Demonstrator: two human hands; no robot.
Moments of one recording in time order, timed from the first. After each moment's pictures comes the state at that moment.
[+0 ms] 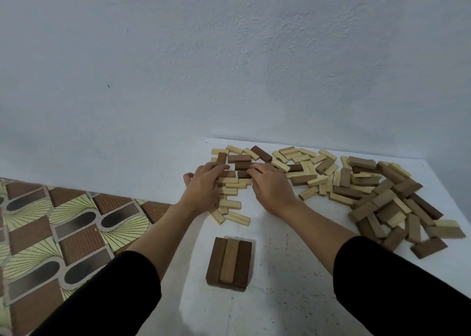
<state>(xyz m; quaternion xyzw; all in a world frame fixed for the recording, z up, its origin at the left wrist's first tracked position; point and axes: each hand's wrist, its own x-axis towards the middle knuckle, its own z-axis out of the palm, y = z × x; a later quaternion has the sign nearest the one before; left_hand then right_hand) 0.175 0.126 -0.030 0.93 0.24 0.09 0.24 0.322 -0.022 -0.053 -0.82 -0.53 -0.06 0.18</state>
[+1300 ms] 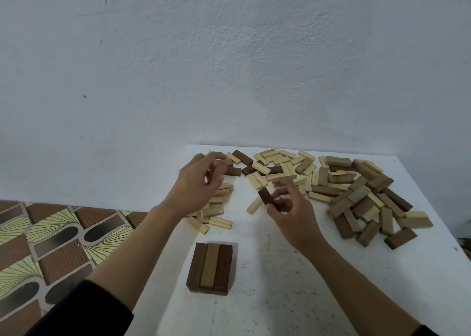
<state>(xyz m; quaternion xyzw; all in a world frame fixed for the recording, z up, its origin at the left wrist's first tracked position) 0.176 0.091 0.030 0.91 0.14 0.21 0.33 0.282 -0.125 -0.017 -0.79 -0.28 0.11 0.54</state>
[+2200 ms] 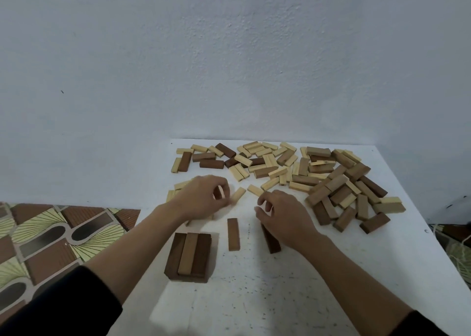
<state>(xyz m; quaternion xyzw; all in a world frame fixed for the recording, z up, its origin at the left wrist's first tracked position) 0.192 0.044 0.019 0.95 0.12 -0.01 0.27 0.289 -0.161 -0.015 -0.90 -0.37 0.07 0.23</state>
